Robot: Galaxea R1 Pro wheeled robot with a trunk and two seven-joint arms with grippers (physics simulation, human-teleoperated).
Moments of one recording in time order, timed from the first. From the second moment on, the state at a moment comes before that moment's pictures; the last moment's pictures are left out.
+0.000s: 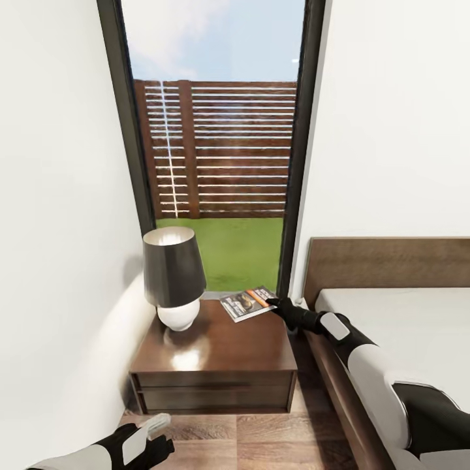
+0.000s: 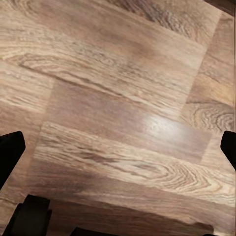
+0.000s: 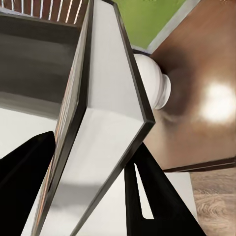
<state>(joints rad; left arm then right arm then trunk) -0.65 0.01 -0.19 0.01 0.60 0.33 0.06 -0.97 -0.03 -0.09 -0.26 -0.81 0.64 0.40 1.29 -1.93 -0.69</state>
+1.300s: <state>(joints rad) -0.65 0.00 -0.19 0.01 0.60 0.33 0.06 -0.97 -0.03 -0.09 -0.26 -0.81 0.63 0.40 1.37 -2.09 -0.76</state>
